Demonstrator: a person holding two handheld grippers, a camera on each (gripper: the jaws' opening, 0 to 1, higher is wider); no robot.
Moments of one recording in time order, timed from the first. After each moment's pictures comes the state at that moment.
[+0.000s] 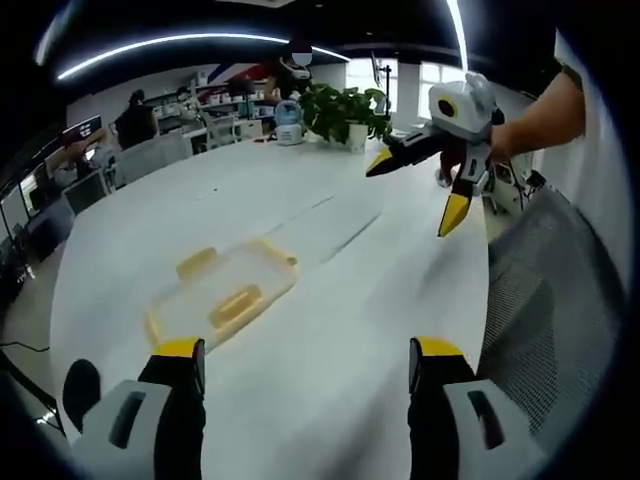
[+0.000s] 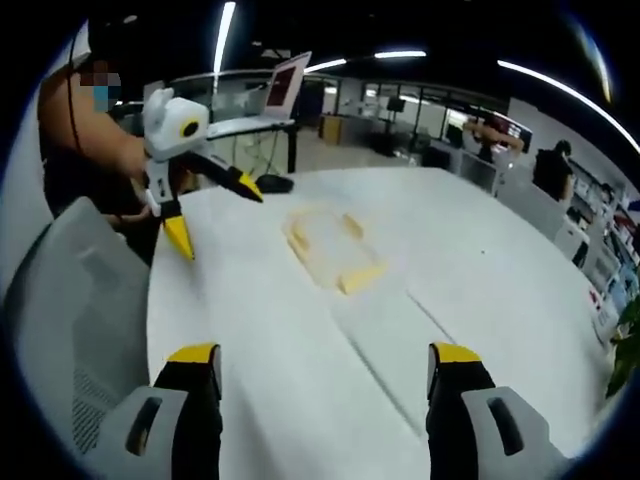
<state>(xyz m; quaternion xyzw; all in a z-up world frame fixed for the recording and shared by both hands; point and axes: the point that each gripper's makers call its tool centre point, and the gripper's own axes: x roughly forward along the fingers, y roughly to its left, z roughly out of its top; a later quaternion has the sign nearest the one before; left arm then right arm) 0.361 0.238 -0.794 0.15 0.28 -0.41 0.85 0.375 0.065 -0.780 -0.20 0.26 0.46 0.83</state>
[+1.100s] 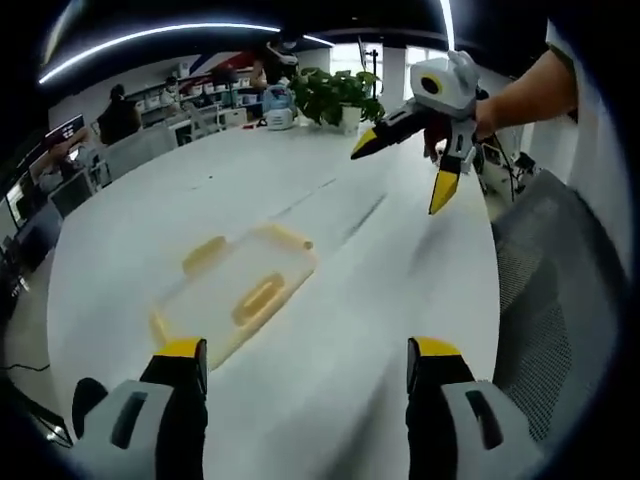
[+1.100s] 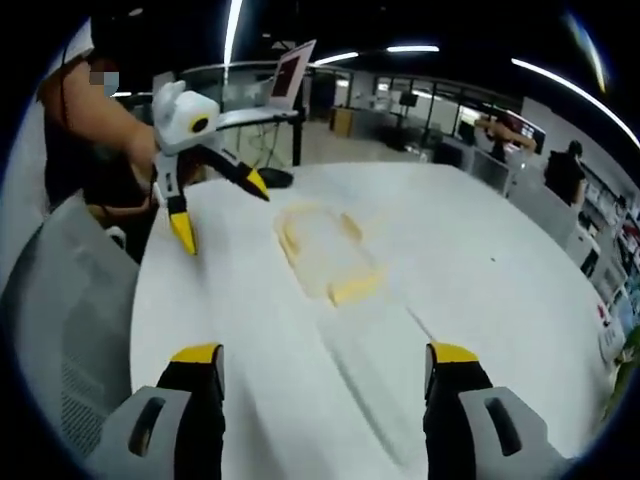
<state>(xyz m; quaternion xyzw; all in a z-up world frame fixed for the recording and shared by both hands) 0.390 0.256 -0.809 0.18 0.30 -0.44 0.83 0.407 0.081 -0.785 -0.22 0.27 0.48 0.81</state>
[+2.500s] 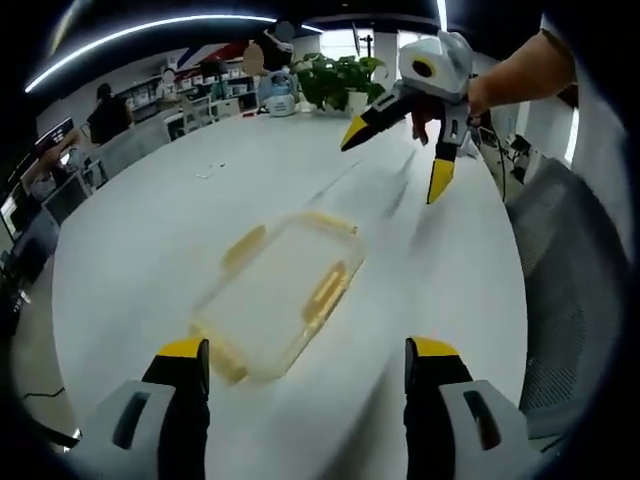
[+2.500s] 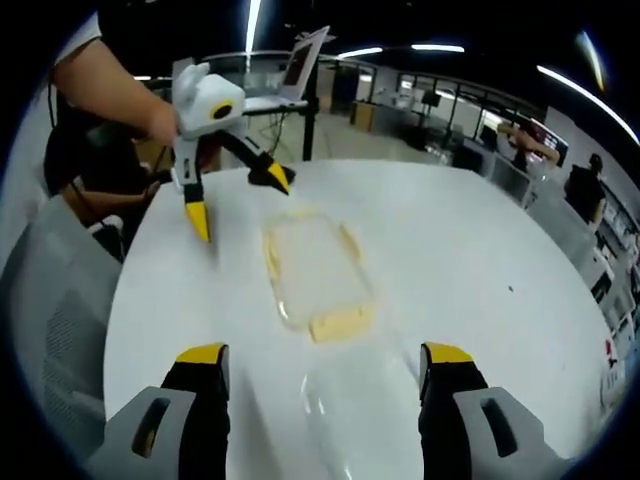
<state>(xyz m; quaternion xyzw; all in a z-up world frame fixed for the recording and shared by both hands) 0.441 0.286 -0.821 0.22 0.32 -0.45 0.81 0.454 0.118 -0.795 -0.24 0.27 0.51 0.78</state>
